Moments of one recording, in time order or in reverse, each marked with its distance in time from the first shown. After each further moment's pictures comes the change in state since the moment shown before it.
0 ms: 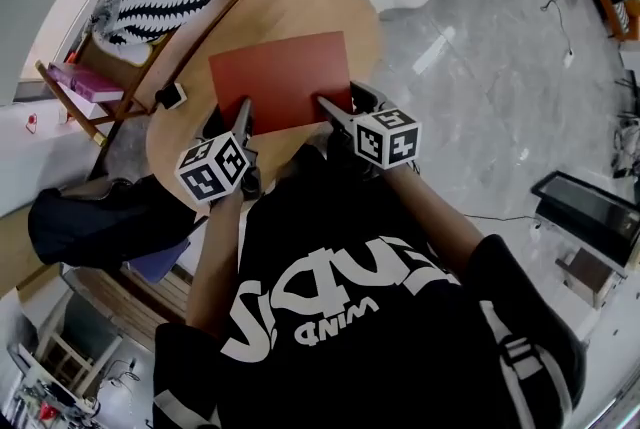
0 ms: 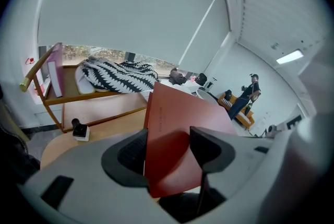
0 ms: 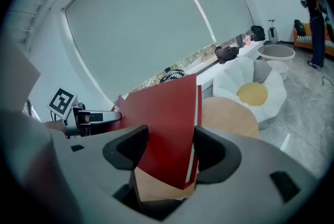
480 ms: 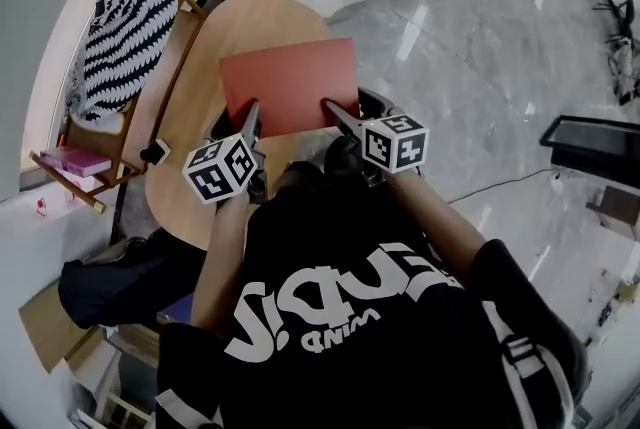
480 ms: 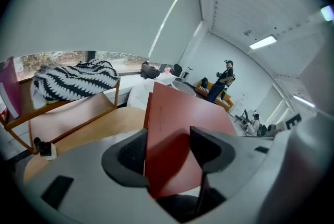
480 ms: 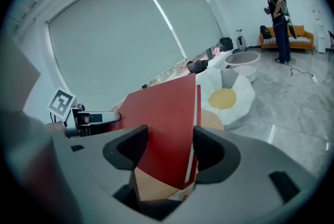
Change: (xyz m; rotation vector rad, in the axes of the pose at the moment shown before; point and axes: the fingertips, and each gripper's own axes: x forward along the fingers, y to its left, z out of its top) left arm 0.059 -0.131 0.000 0.207 0.087 -0.213; right arm -0.101 -0.090 0.002 0.158 -0.164 -0.204
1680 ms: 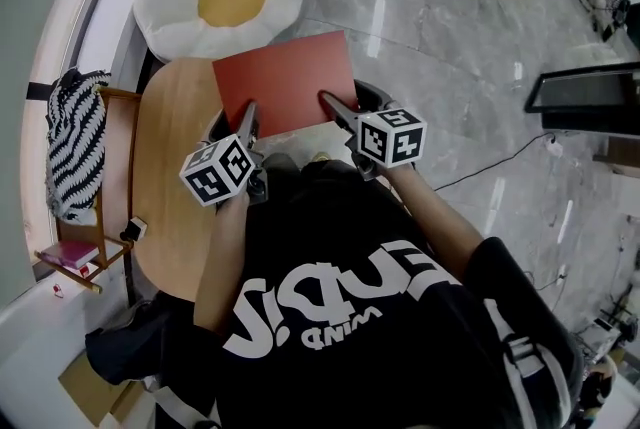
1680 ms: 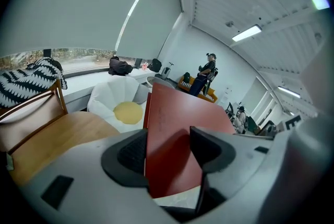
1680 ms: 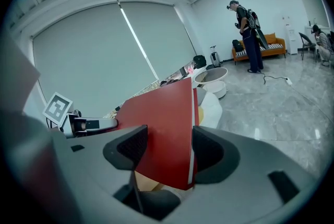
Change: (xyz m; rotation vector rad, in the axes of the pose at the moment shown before) left arm 0.167 -0.233 0.020 0.115 0.044 -0.159; right arm -0.118 -0.236 0.085 0.109 -0.190 -0.177
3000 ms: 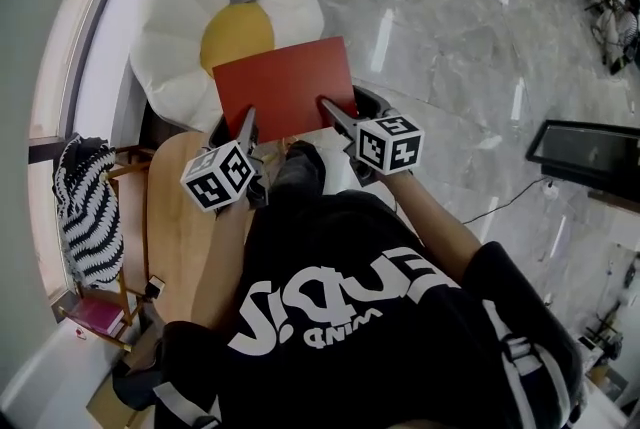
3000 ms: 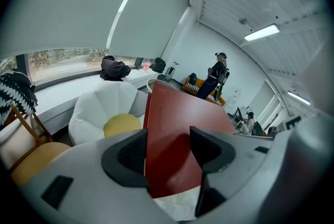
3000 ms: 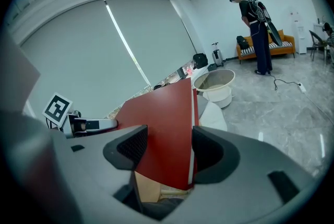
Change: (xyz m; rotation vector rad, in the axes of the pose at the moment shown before) left arm 0.227 0.044 0.194 -0.033 0.018 0.037; right arm 0.213 -0.106 0.195 0.008 0.031 0.017
